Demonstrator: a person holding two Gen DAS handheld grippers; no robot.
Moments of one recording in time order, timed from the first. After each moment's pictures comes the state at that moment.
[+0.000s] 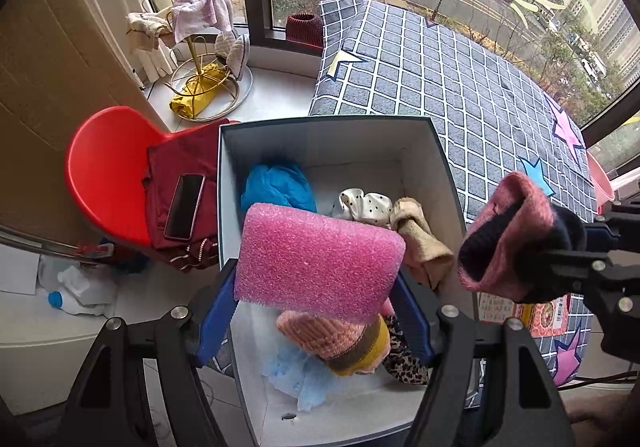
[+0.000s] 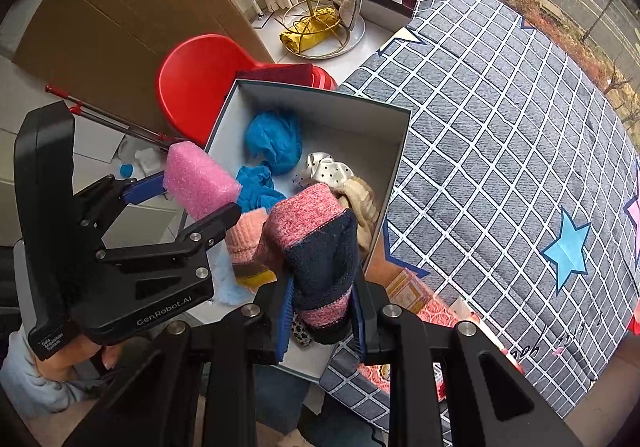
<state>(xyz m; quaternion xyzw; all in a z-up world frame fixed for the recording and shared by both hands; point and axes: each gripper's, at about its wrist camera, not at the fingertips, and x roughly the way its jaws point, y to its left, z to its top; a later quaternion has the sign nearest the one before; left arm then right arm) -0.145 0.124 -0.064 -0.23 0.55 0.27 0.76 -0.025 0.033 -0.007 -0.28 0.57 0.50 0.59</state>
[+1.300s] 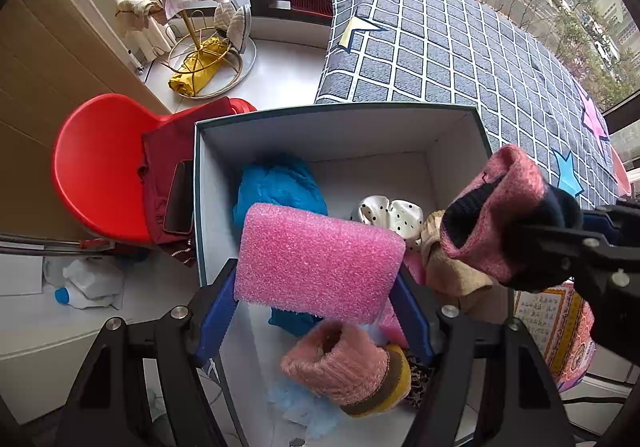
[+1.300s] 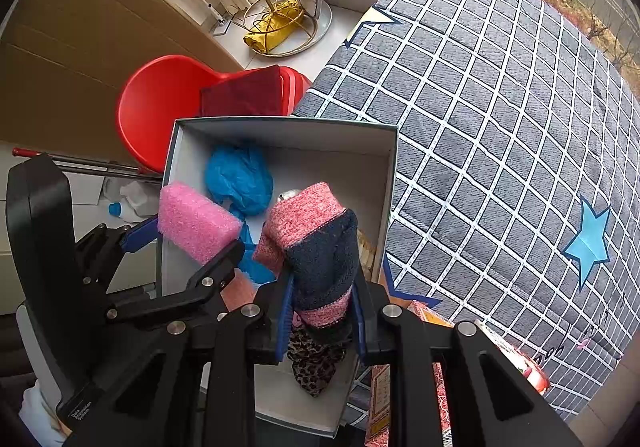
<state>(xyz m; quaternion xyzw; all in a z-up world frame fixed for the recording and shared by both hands) -0.110 0.152 -0.108 -0.23 0.60 0.27 0.72 0.010 0.082 -0.051 -0.25 0.62 0.45 0.60</state>
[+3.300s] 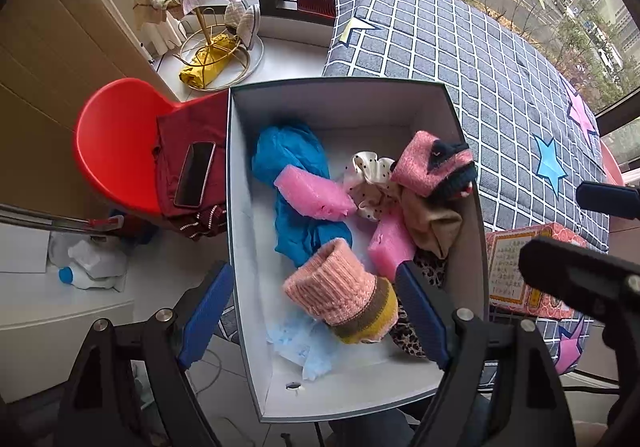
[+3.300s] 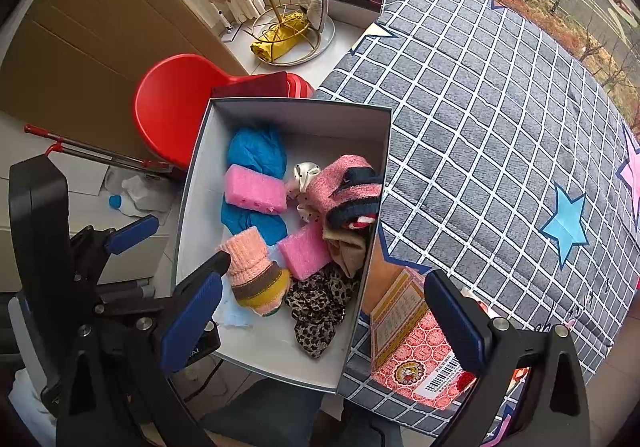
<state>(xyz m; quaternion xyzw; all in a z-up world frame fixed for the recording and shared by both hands) -0.150 0.116 -0.069 -0.24 0.60 0.28 0.71 -0.022 0.035 -0.008 -0.26 0.59 0.45 0.62</state>
